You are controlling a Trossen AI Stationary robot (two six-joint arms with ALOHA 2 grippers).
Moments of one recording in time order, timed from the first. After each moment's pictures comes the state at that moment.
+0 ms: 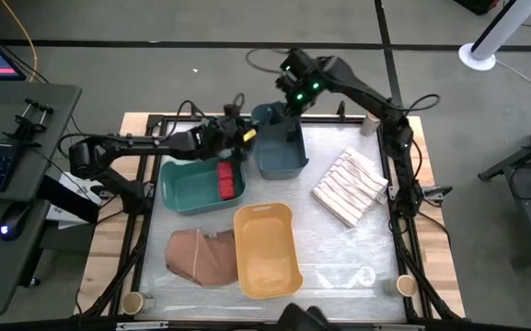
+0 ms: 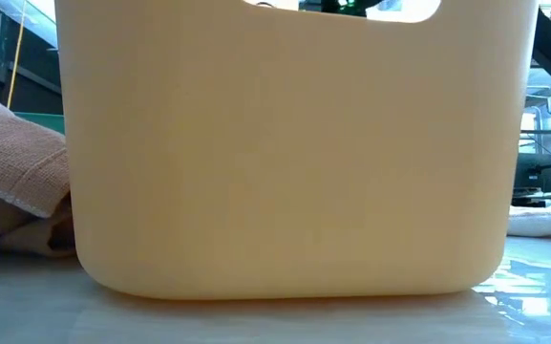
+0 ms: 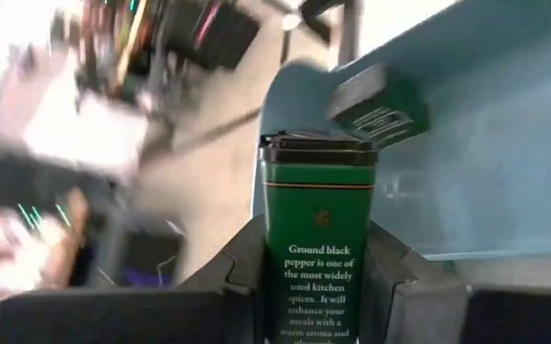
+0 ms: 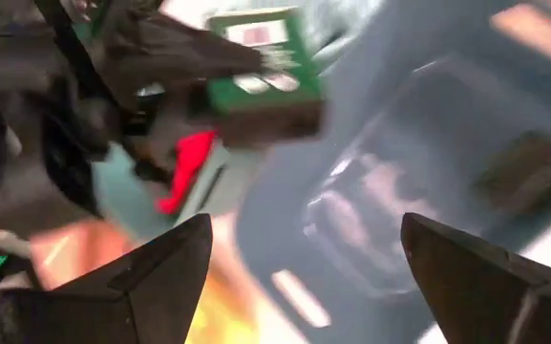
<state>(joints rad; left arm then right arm) 0.36 1.51 0.97 0.07 -0.44 0.81 -0.58 2.10 2.34 -1.33 -0.40 0.33</state>
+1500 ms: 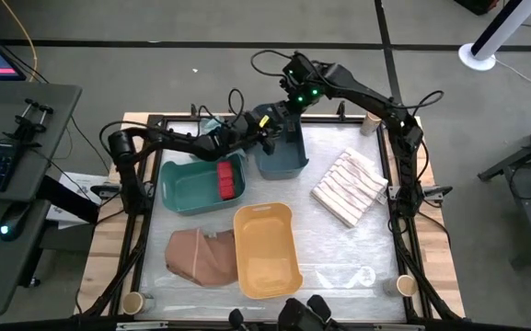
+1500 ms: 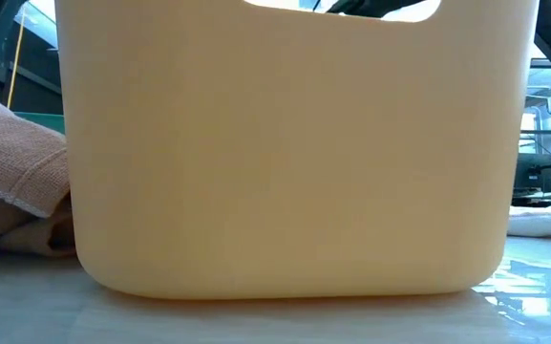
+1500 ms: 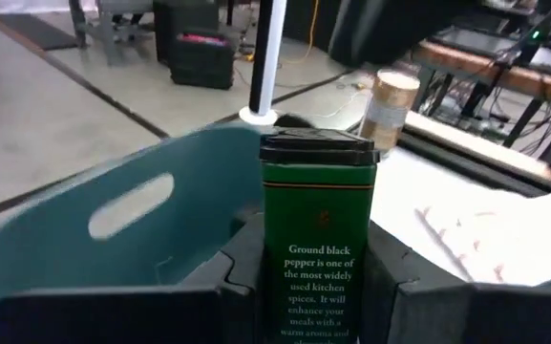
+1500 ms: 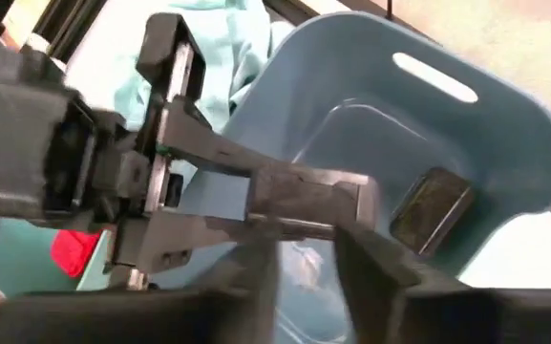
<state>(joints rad) 0.43 1.86 0.97 0.65 -0.19 -0.18 -0.61 2.02 2.07 -1.08 -0.23 0.33</state>
